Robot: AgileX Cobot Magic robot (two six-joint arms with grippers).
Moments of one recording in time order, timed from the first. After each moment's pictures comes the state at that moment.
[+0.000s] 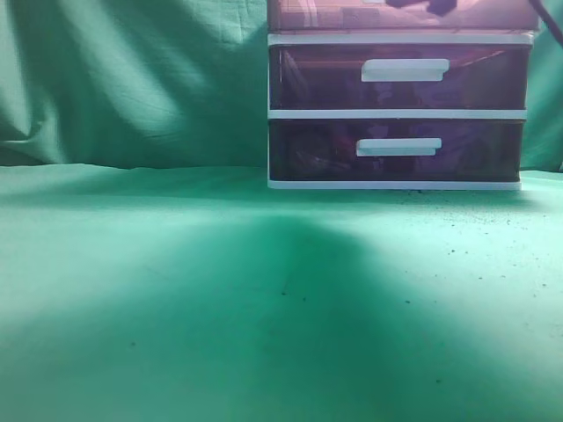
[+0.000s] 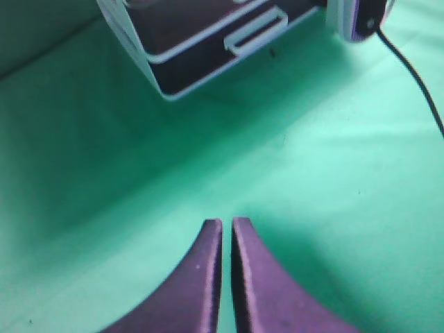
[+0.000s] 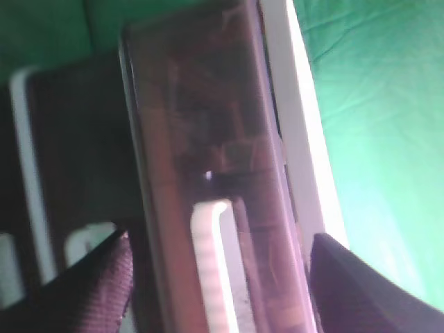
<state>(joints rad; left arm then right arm) -0.72 1.29 -1.55 0.16 1.07 -0.08 0.31 1.67 -1.22 -0.39 -0.16 -0.92</state>
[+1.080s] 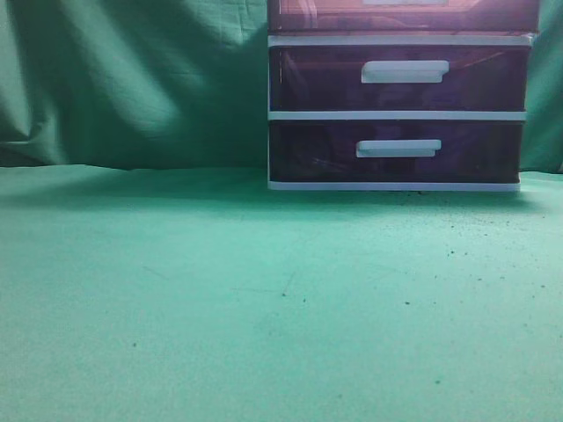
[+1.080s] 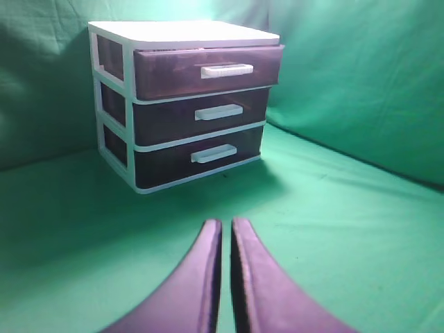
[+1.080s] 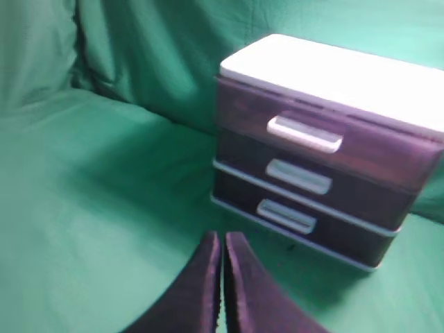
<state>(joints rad) -0.72 0.12 -0.51 0.11 0.52 -0.16 0.52 0.60 -1.04 -0.05 0.83 -0.07</state>
